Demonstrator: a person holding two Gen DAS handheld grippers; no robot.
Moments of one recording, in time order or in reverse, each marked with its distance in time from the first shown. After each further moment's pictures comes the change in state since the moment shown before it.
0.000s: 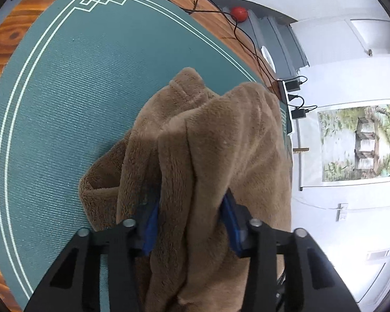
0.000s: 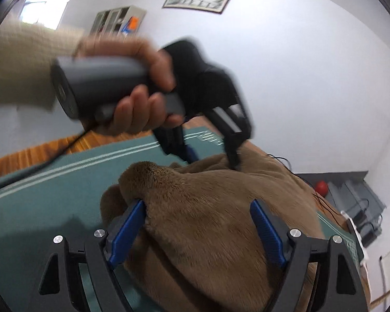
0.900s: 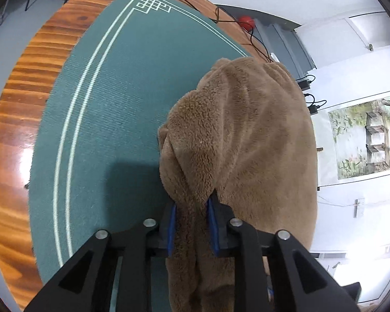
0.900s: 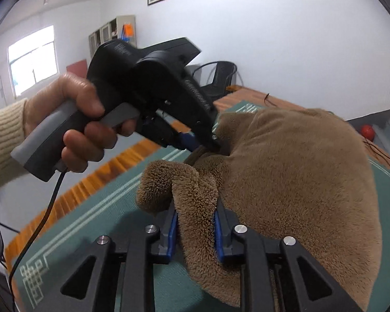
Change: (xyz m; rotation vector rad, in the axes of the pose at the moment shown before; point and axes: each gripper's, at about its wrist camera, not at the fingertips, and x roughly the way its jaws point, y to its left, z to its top) left arm -0.036 0.047 -0.060 0.040 -0.094 0.087; right arm 0.002 0.017 0.009 0.297 0.106 0.309
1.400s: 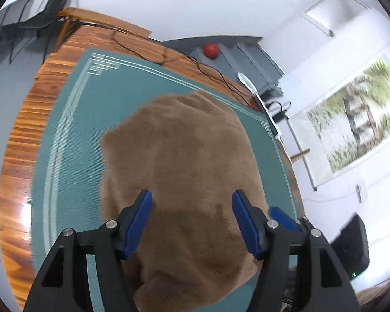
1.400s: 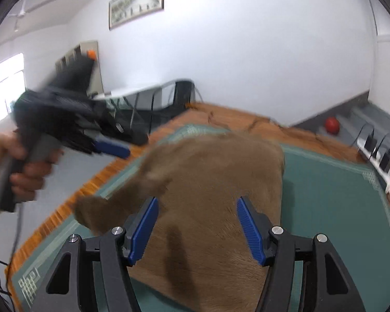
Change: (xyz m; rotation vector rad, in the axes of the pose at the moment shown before) left arm -0.043 -0.079 -0.038 0.192 -0.197 -0.013; right arm -0.047 -0.081 -0.006 0.166 -0.059 -0.159
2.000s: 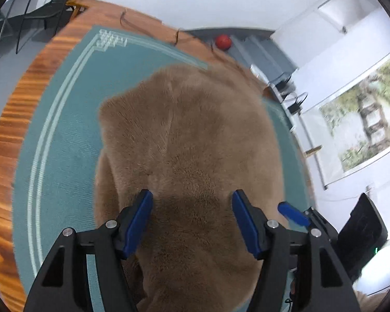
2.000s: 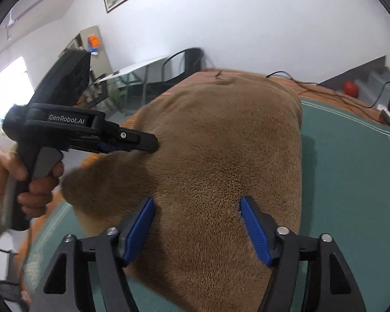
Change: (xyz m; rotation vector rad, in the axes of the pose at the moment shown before) left arm 0.020 0.008 -0.009 -0.038 0.003 0.039; right arm 0.023 -0.045 -0.007 0.095 0.101 0.131
